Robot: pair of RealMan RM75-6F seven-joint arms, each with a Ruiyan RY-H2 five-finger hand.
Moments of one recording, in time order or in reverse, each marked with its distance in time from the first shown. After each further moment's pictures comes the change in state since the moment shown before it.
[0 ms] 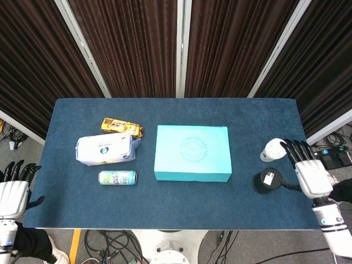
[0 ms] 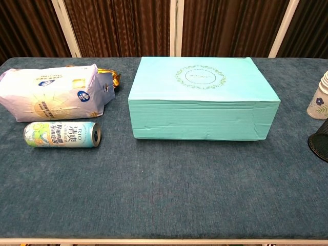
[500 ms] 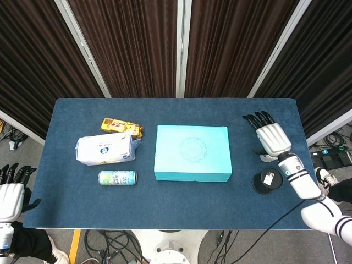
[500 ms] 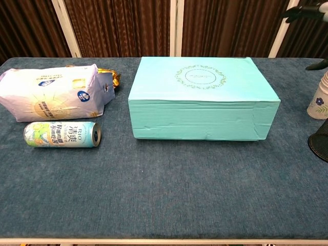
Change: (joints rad) left arm 0.022 0.026 0.003 -0.047 -0.031 0.006 0.023; right arm 0.363 -0.232 0.064 0.417 0.017 -0.350 0.064
